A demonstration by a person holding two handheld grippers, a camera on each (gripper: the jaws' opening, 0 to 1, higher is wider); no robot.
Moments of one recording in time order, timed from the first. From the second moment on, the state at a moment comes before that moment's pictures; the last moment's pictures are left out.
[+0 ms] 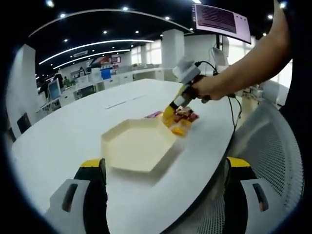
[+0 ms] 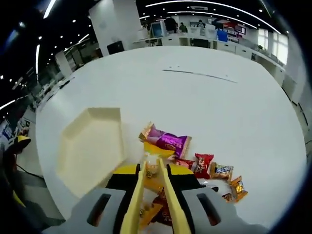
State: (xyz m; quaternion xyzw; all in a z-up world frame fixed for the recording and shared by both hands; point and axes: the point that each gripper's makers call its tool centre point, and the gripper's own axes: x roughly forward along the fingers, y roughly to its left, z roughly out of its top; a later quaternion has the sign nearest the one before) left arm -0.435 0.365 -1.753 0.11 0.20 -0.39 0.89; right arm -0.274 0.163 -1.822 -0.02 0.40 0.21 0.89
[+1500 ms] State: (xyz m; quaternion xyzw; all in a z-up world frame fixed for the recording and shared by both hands) left arm -0.431 0.368 -1.746 0.10 0.18 -0.39 0.90; right arm -0.265 0.288 -1.708 -0.09 0.33 0.40 0.85
